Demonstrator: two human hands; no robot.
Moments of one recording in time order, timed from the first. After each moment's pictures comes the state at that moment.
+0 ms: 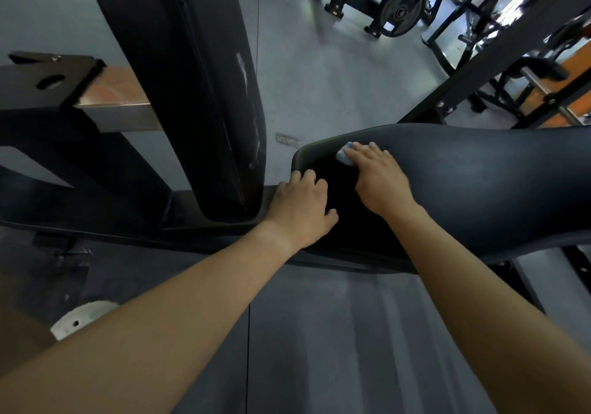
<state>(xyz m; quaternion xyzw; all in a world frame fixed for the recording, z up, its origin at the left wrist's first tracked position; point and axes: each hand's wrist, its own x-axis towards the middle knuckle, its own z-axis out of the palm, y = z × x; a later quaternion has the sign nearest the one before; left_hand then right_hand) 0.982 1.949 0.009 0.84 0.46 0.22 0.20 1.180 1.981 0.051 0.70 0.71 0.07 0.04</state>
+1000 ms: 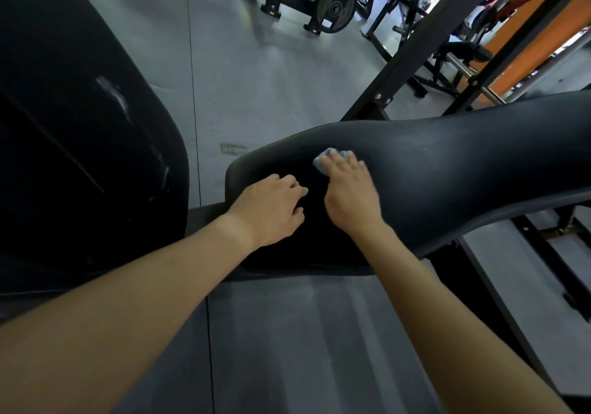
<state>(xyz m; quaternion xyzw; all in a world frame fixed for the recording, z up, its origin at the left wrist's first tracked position) 1.035 1.983 0.030 0.91 0.32 0.19 0.17 1.215 1.942 0.072 0.75 0.65 0.11 -0.02</state>
